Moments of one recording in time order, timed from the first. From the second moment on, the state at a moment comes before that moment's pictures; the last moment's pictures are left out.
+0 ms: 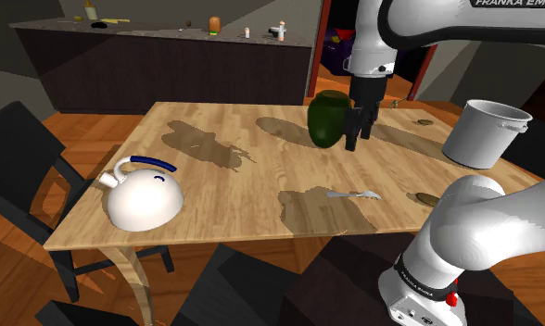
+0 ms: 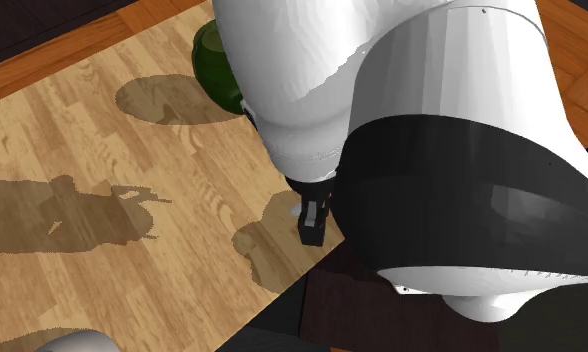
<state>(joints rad) -0.02 -0.81 0.01 -2.45 0.04 1.49 -0.05</state>
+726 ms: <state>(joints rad) -0.04 -0.88 -0.17 -2.73 -0.12 1.69 -0.35</state>
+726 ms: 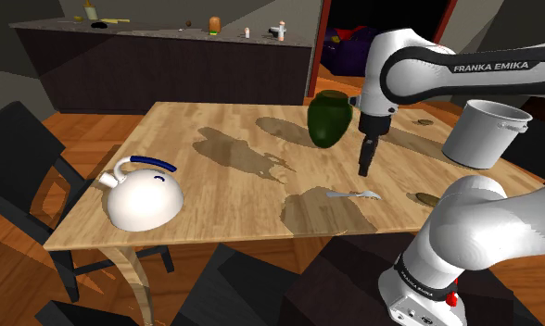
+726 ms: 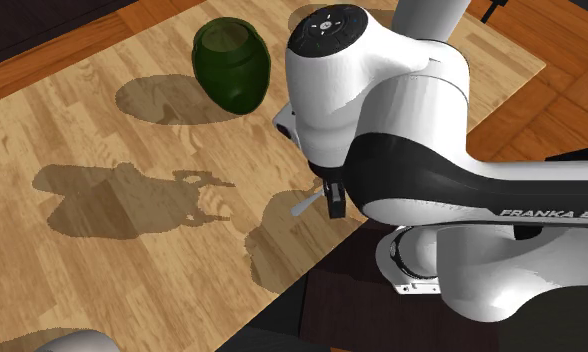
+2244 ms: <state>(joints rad) -0.09 -0.62 -0.46 -2.95 -0.37 2.19 -0.70</state>
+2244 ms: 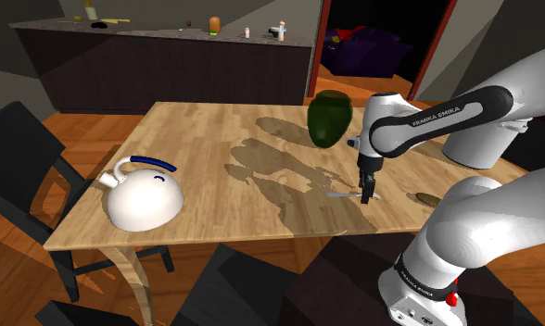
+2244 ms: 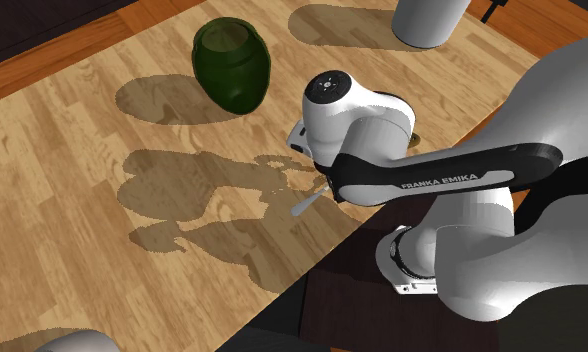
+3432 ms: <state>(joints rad) -0.10 -0.69 -0.44 -2.91 -0.35 2.09 -0.71</state>
